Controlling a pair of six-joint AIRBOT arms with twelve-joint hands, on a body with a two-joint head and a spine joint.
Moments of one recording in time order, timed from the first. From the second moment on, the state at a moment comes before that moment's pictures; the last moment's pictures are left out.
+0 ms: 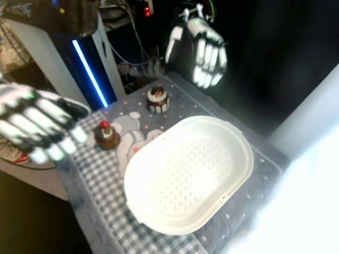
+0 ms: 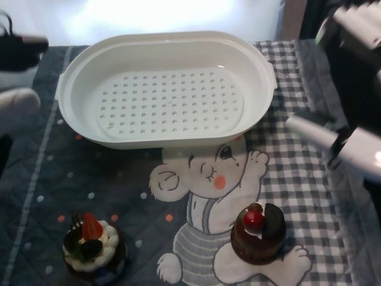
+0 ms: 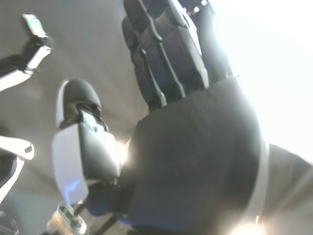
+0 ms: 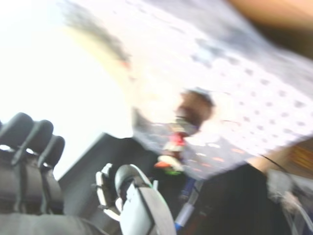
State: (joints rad) left arm 1.08 -0.73 0.72 -0.31 -1.47 1.05; right arm -1.15 -0.69 0.59 0.37 1.54 -1.48
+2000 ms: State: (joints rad) left arm 0.88 -0.78 0.78 -0.32 -1.62 0.91; right arm -0.88 -0.62 0.62 0.29 1.66 -1.22
